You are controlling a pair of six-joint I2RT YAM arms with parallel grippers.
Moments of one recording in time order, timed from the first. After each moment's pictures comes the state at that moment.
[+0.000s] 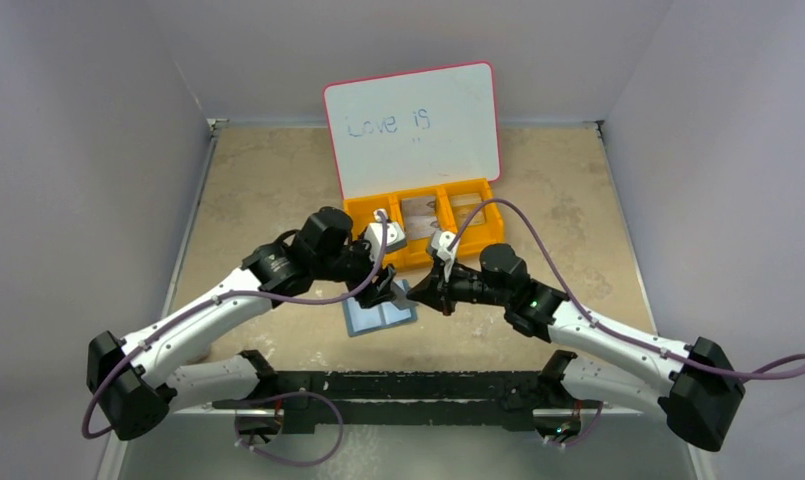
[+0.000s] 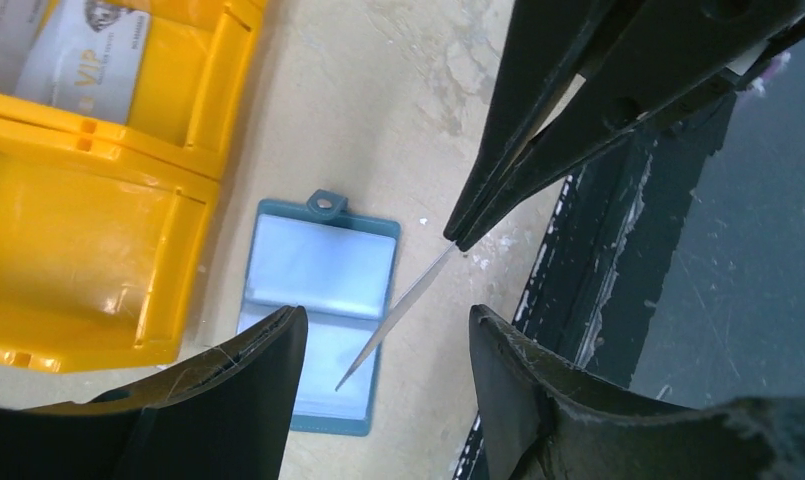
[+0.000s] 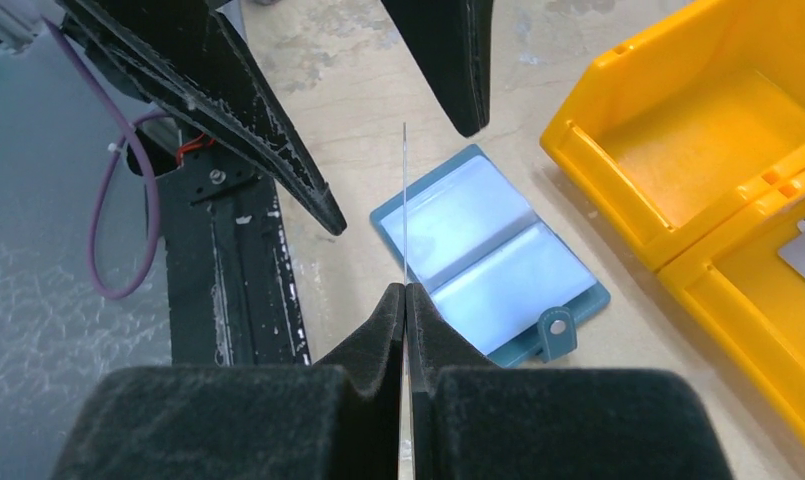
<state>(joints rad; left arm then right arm) -0.79 1.09 0.94 -0.52 0.37 0.08 0.86 0.99 0.55 0.14 -0.42 0.11</state>
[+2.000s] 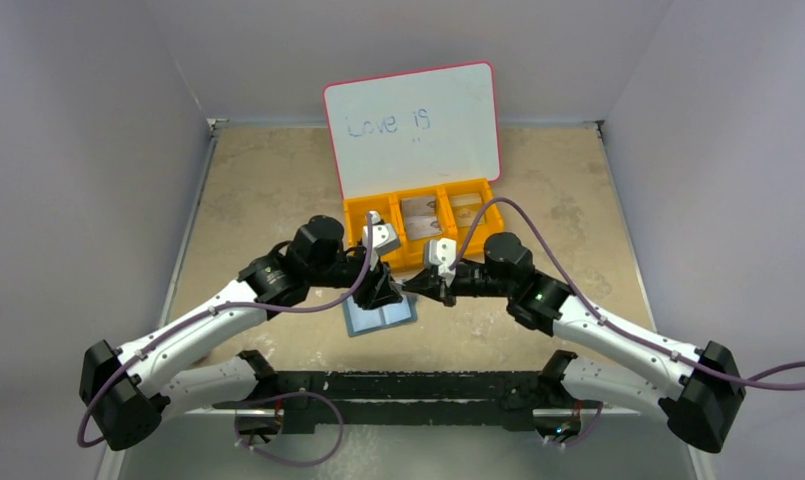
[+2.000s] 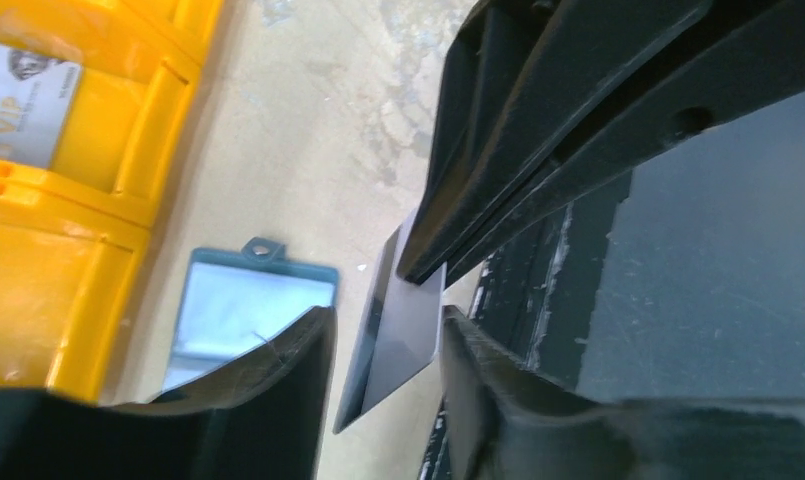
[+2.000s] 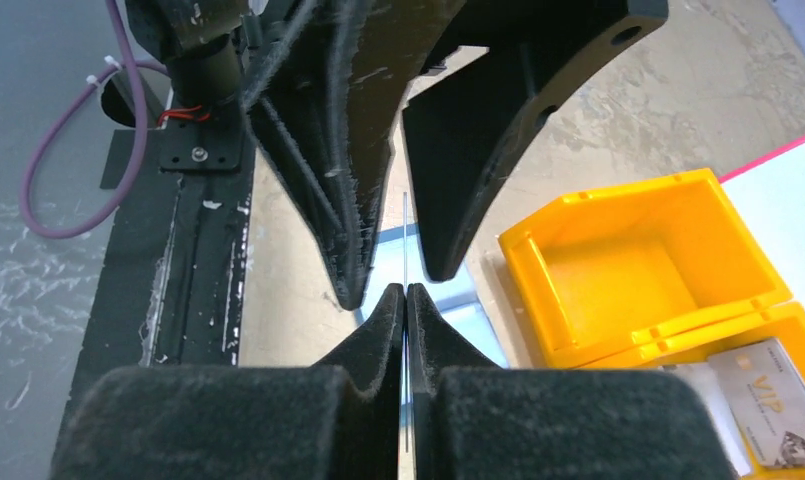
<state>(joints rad) -0.79 1.03 0.83 -0.32 0.53 -0.04 0.85 0.98 0.66 0.08 -0.57 -0.24</state>
